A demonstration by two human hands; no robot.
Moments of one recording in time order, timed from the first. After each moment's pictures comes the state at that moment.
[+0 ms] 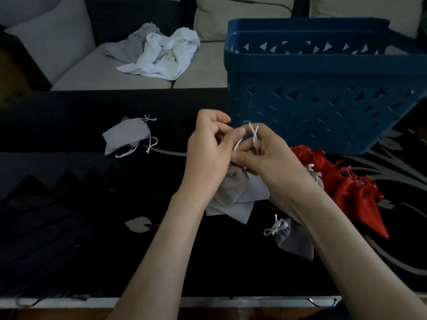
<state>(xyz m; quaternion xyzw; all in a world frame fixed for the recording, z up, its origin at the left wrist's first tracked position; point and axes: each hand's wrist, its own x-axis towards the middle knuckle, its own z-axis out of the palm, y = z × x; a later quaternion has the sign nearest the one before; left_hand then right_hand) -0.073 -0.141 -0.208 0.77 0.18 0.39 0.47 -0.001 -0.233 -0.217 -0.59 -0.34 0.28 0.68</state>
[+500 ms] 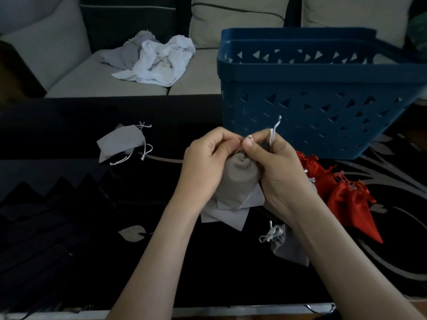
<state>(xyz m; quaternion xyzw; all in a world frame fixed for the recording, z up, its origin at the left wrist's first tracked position) -0.076 -0.136 -0.212 0.78 0.14 0.31 0.52 0.005 -0.233 -0.224 -0.48 -0.22 0.28 0.80</state>
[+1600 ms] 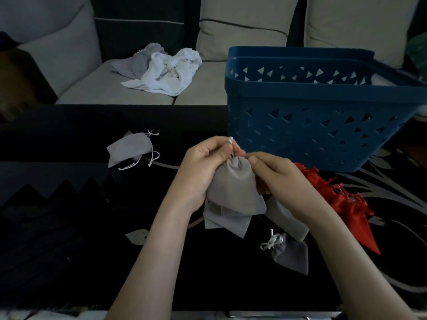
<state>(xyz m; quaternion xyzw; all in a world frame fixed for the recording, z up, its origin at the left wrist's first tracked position) -0.081 -0.128 -0.201 0.64 0.13 0.26 0.72 0.016 -0.254 -0.211 -0.74 -0.40 0.19 0.50</state>
